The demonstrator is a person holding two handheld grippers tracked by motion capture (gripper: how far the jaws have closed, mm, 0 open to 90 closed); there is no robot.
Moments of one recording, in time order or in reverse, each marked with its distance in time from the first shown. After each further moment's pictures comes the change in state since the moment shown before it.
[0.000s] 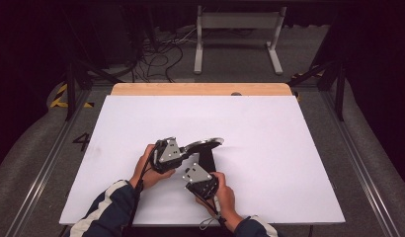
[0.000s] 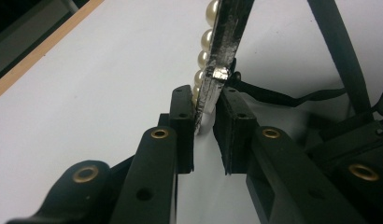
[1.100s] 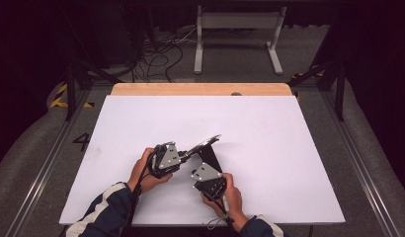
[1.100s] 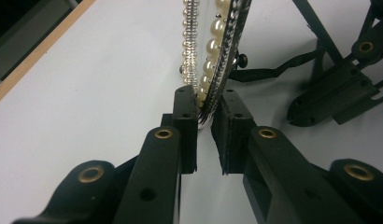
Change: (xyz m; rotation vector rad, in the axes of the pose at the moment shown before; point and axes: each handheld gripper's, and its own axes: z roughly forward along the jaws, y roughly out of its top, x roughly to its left) left arm -0.010 -0.001 -0.011 0.030 0.008 0.039; right arm -0.015 -0.012 -0.011 0.026 0.037 0.054
